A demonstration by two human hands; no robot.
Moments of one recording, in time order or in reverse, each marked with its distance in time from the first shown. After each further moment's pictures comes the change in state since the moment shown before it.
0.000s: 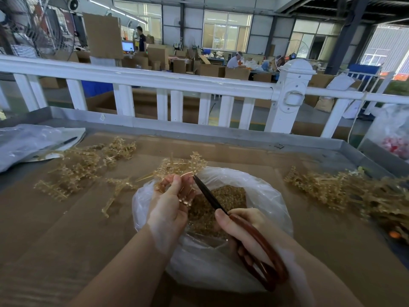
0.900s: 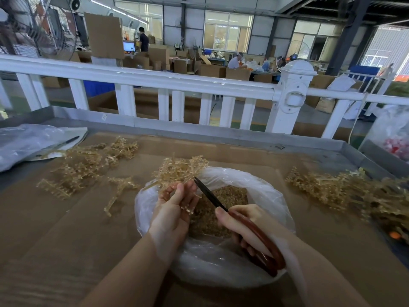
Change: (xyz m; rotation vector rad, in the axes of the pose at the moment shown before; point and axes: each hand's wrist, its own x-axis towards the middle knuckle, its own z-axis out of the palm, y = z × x) left_hand 0.003 -0.011 -0.019 0.008 -0.074 -0.073; right_hand 0.013 0.004 -0.006 -0.100 -0.007 -0.003
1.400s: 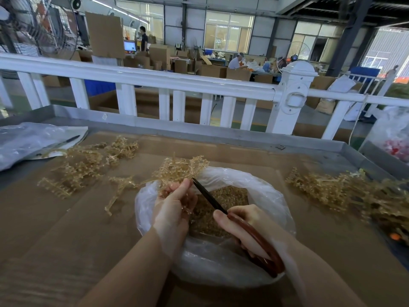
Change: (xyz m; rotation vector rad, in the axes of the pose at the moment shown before) left_hand -0.004 0.003 0.007 0.020 0.096 0.003; right_hand 0.001 0.003 0.002 -0.105 0.060 -0.083
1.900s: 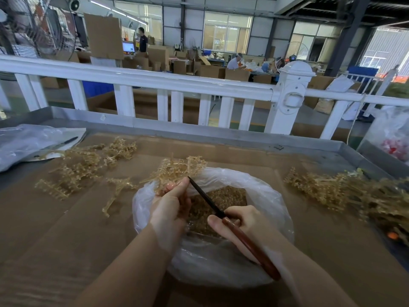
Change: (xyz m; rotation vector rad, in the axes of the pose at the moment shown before) left_hand -0.003 0.009 0.008 0.067 0.100 -0.074; right_hand -0.003 0.003 0.006 -0.080 0.115 -0.062
